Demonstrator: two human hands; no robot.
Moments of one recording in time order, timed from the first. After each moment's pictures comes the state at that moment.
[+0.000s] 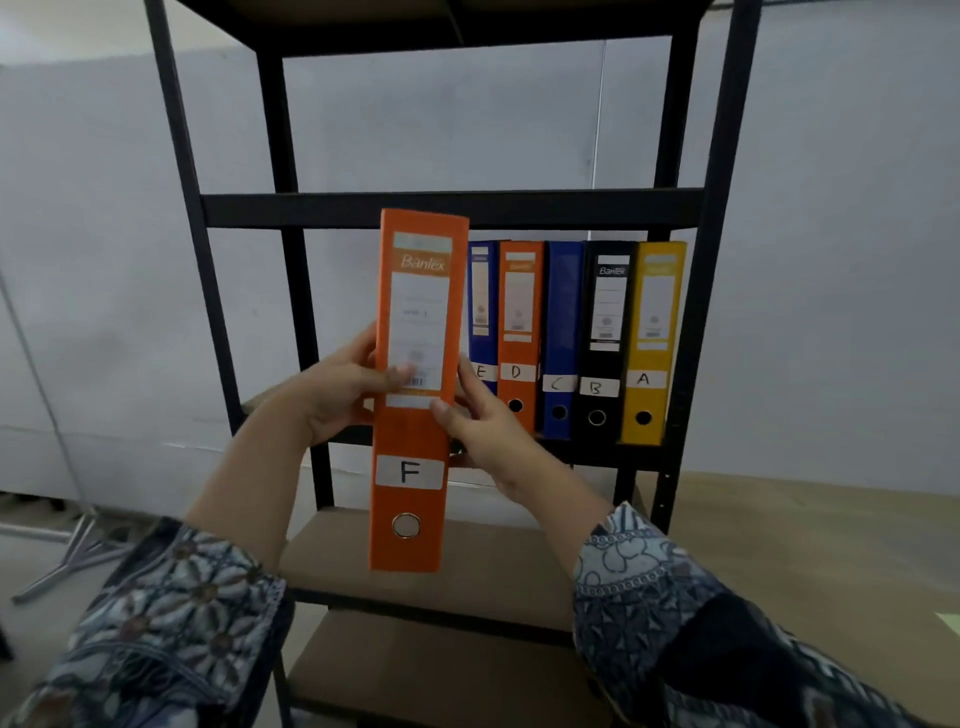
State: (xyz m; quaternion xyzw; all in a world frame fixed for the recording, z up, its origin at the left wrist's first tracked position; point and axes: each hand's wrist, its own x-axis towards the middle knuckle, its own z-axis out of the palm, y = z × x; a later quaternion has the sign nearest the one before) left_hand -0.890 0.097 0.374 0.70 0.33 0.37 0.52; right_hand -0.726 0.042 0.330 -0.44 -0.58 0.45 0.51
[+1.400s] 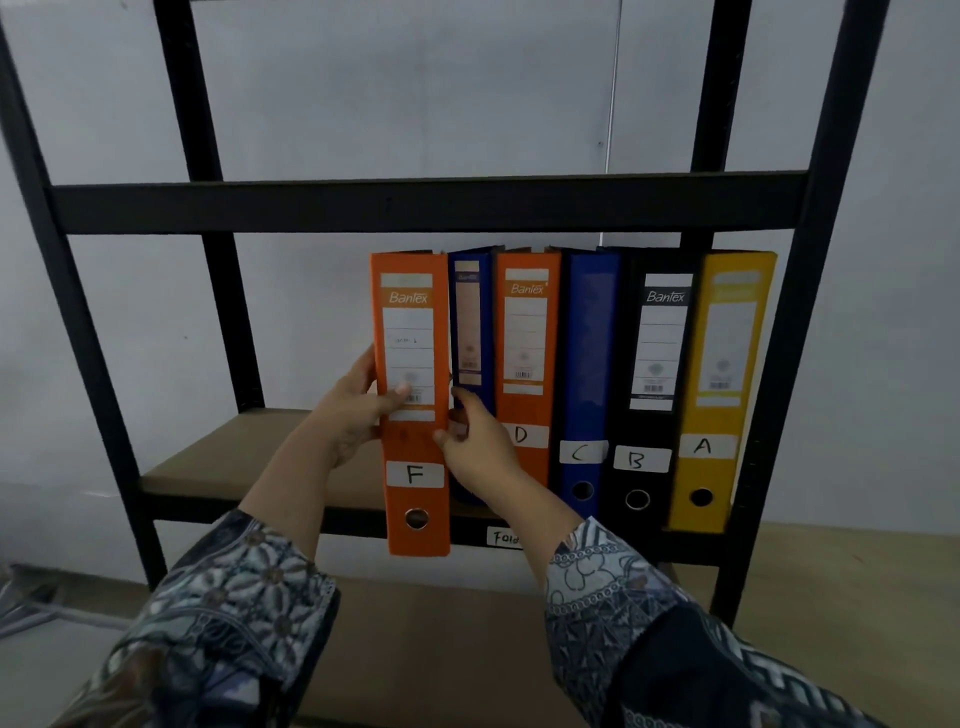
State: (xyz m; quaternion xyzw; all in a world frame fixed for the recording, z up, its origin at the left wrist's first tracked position) left_hand -0.803 0.349 0.346 0.66 0.34 0.44 0.50; right_hand -0.666 0.276 0.318 -0.60 -0.57 0.28 0.49
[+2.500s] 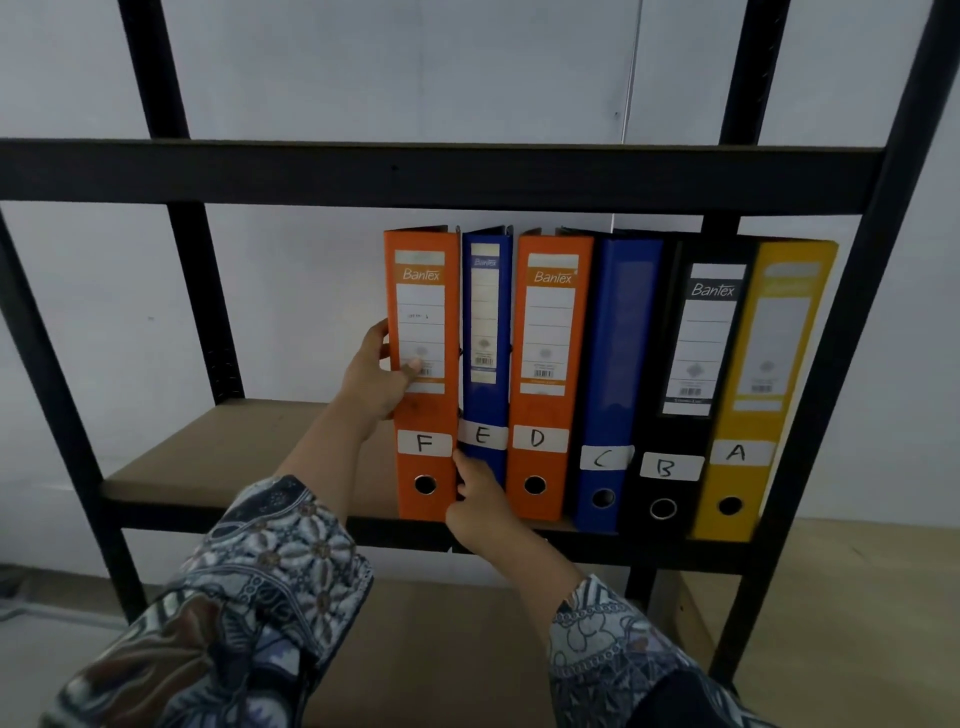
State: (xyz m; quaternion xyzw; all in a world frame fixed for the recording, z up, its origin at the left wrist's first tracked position) left_hand -0.776 0.415 0.345 0.66 0.43 0.47 0.39; right_hand -0.675 0.312 0.263 -0.66 -0.55 0.34 0.38
